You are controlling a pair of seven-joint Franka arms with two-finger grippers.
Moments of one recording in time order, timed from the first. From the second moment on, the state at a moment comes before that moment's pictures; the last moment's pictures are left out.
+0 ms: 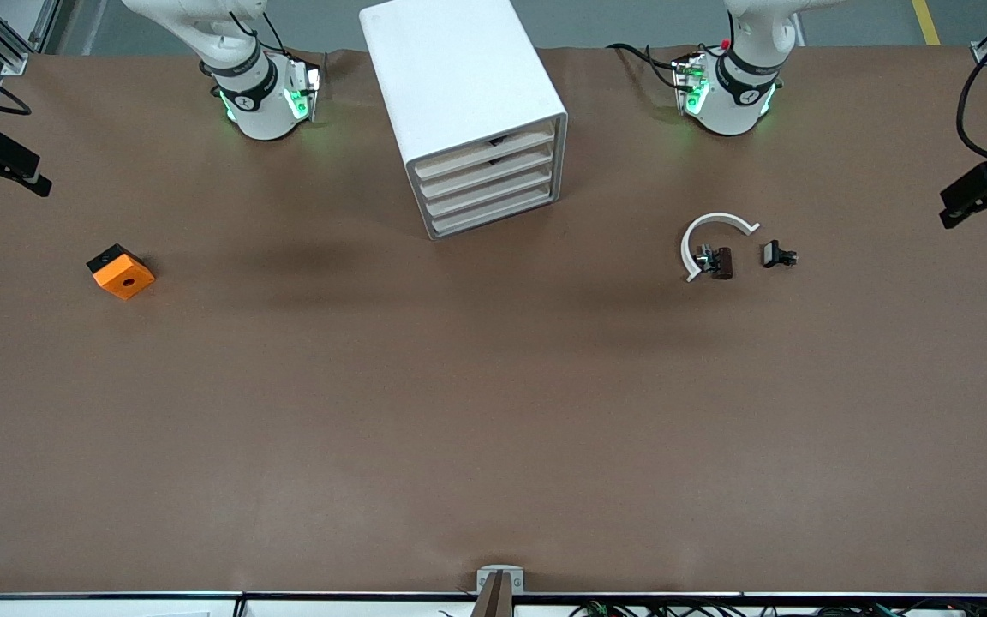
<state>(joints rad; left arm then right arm) 0.14 -0.03 -0.15 -1.54 0.10 1.52 -0.08 -0.07 -0.15 -0.05 -1.70 0.04 1.53 -0.07</state>
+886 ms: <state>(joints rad) 0.05 -0.16 -0.12 -1.69 0.05 1.55 -0.11 -0.07 -0.16 -0.05 -1.70 0.02 1.53 -0.07</state>
